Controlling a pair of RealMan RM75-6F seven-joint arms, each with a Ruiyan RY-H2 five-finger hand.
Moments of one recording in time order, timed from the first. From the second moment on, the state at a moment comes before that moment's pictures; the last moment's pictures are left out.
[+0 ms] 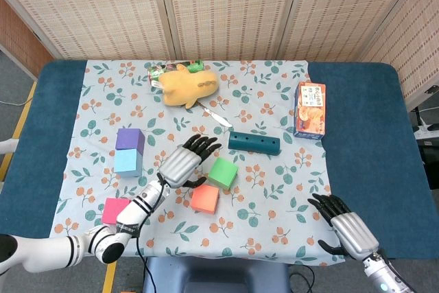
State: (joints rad) left arm -0.88 -1.59 -0.18 -1.51 1.25 0.94 0.24; right arm 0.17 -1.12 -0.16 -1.72 -1.69 1.25 0.04
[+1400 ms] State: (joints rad) left arm -0.52 -1.30 0.01 -1.41 1.26 1.00 0.19; right arm 0.17 -1.11 -0.16 -1.73 -1.70 1.27 0.05
